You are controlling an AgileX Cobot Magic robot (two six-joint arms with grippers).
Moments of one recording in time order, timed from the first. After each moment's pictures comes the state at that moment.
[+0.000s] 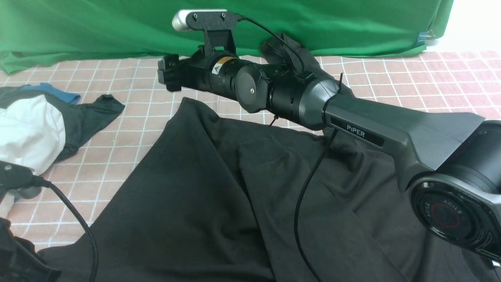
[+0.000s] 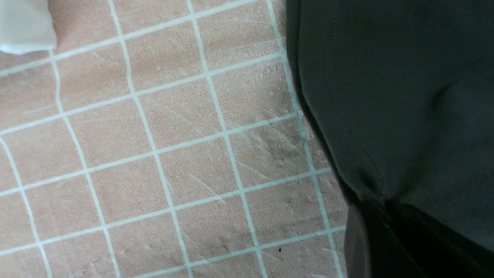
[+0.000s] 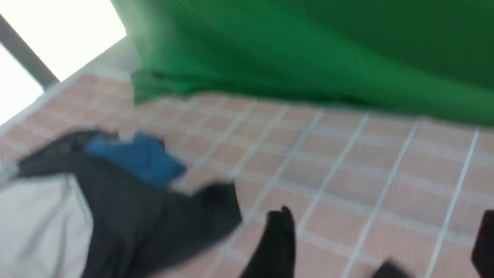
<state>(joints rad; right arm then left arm) 0.66 2.40 -2.05 0.39 0.15 -0.04 0.04 0.90 -0.61 0.00 1.04 0.28</state>
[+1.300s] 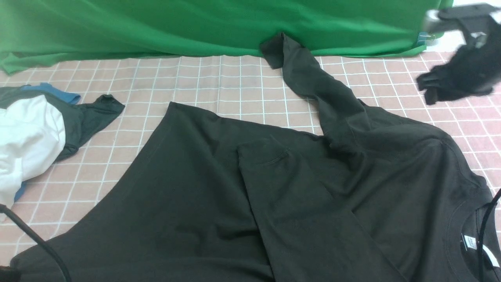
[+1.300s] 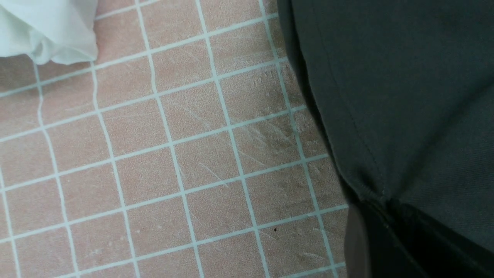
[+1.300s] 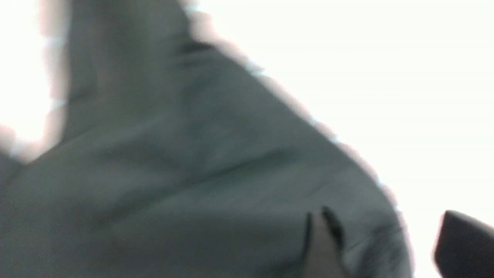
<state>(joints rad) -0.06 1.87 -1.40 0.09 0.71 -0.07 0.04 0.63 -0.61 0.00 1.15 0.28</state>
